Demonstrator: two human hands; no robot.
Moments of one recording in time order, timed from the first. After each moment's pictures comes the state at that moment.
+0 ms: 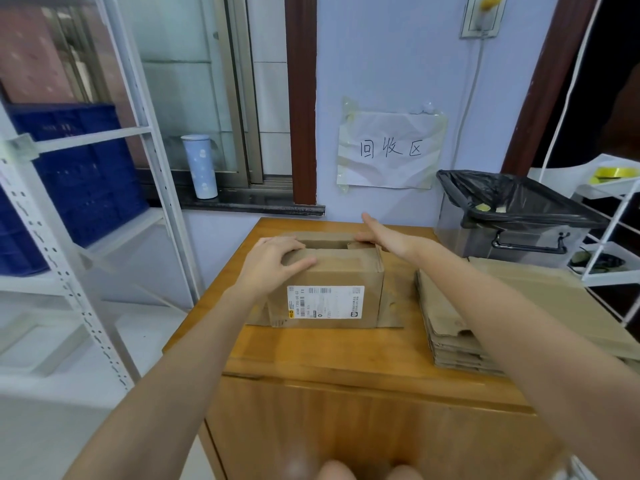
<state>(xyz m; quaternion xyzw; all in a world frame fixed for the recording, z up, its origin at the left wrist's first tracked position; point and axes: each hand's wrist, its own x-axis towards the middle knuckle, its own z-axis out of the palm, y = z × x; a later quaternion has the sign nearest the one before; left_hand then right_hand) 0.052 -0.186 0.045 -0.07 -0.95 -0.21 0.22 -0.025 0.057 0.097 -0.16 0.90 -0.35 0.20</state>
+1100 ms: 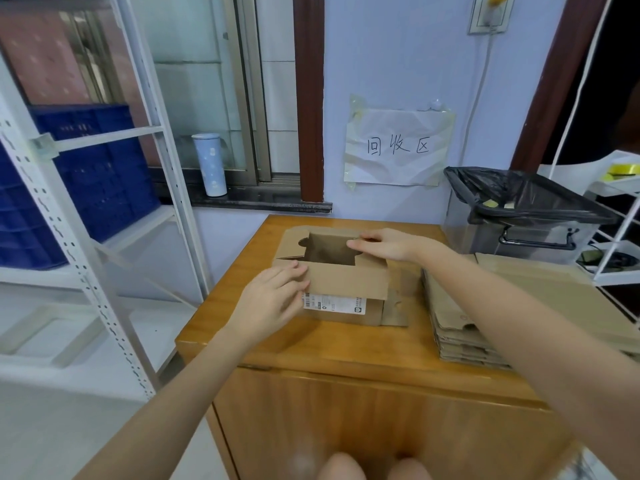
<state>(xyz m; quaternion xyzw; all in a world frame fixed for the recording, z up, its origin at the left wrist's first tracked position) 0.113 -0.188 0.001 -0.23 -0.90 -0.08 0.37 -0.018 0.048 0.089 -0.23 0.94 -0.23 0.13</state>
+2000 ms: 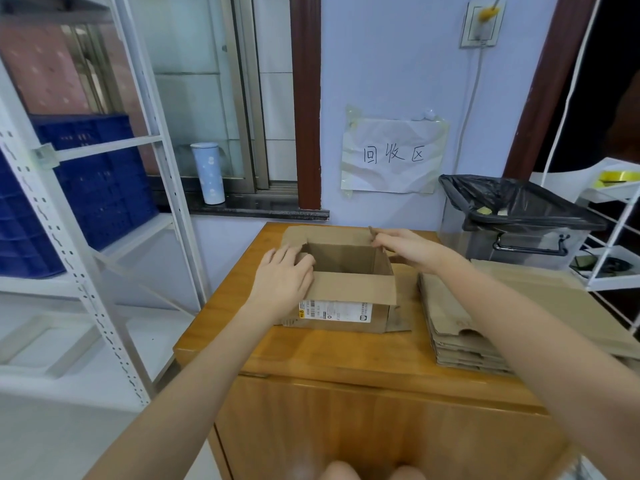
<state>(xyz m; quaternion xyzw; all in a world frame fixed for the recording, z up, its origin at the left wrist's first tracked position) 0.084 -0.166 0.034 -0.08 -0.96 0.02 0.27 -0.009 0.071 0.095 -0.16 0.86 -0.47 0.14</state>
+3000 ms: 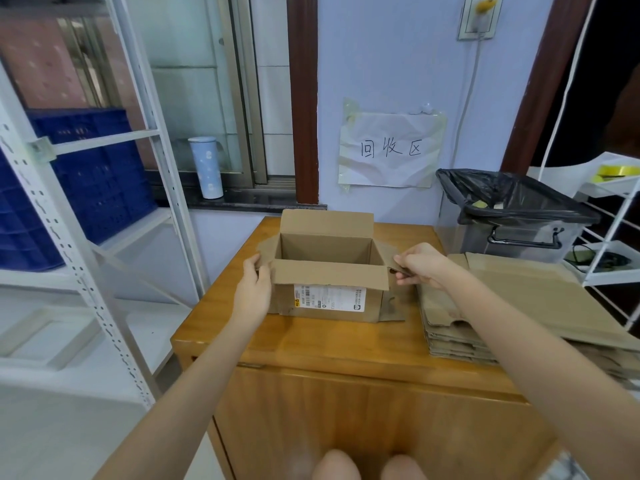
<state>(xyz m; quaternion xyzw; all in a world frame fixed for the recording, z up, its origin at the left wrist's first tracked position) 0.092 -0.179 0.000 0.15 -0.80 -0.53 0.23 -0.002 0.097 0.062 0.02 0.81 -0.57 0.13</state>
